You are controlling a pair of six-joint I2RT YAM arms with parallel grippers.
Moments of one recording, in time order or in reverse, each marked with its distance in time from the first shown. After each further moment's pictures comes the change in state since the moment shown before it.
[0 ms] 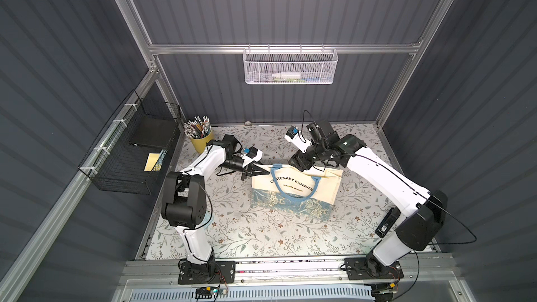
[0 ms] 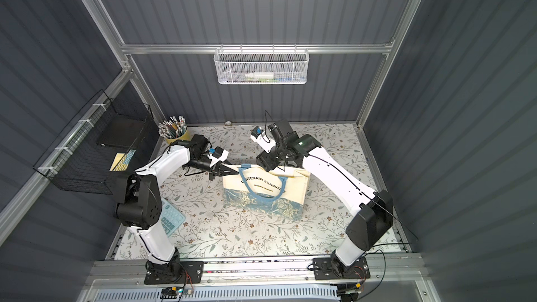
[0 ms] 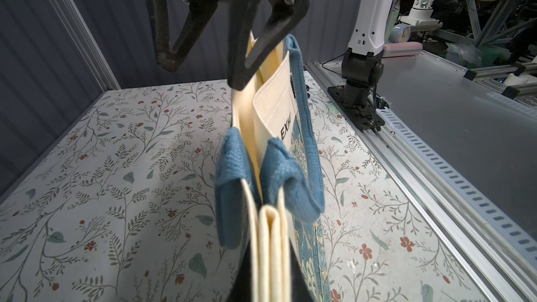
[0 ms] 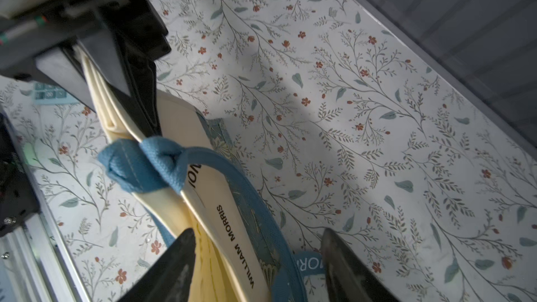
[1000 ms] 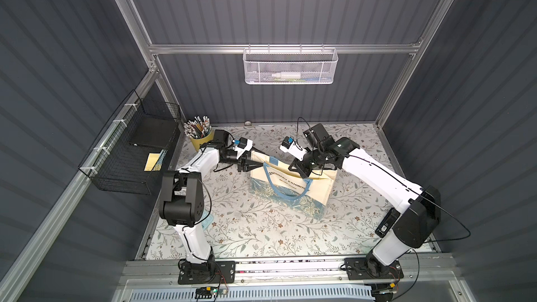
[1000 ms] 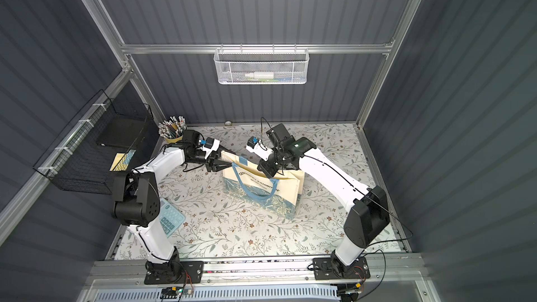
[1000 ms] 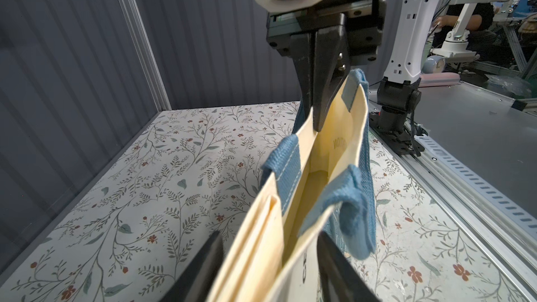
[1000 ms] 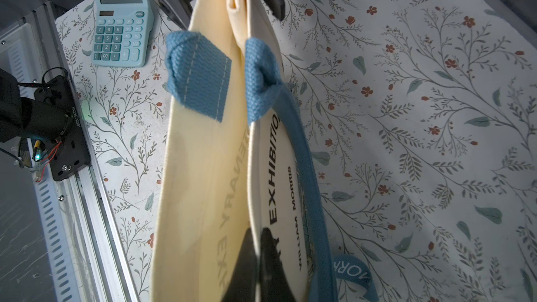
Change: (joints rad) left arm 0.071 0.035 -0.039 0.409 0.121 -0.312; right arm -0.002 0.039 -0.077 -0.019 -0.143 -0.091
